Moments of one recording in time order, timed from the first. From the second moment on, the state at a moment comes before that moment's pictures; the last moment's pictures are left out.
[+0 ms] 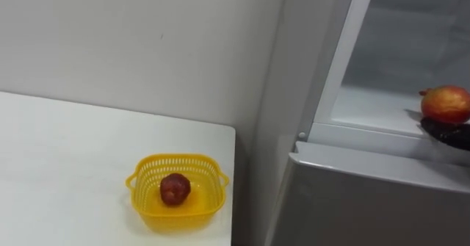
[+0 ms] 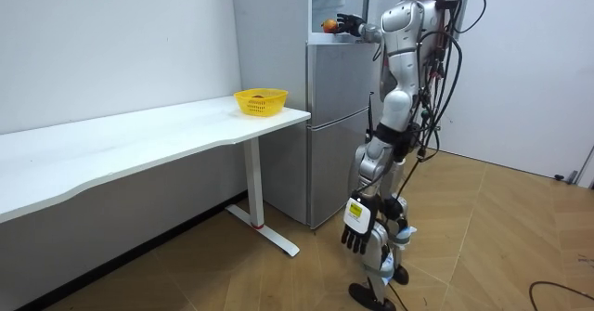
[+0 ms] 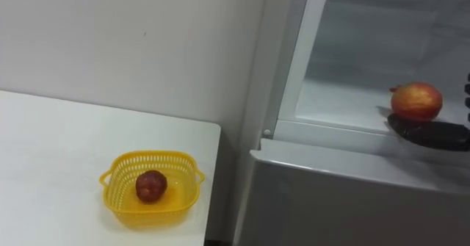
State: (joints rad) left arm 0.32 0.27 0.15 1.02 0.39 0.18 -0.11; right arm -0.49 -0.70 -0.18 0.50 0.26 0.07 -0.17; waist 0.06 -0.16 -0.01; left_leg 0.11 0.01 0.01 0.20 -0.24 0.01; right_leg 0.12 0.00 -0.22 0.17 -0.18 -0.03
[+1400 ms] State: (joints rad) left arm 0.33 0.30 0.14 1.02 0.39 0.17 -0.17; right arm -0.59 -0.73 -0.08 0.60 0.25 0.06 -0.06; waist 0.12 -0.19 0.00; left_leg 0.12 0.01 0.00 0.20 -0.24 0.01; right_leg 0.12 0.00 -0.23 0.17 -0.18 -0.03
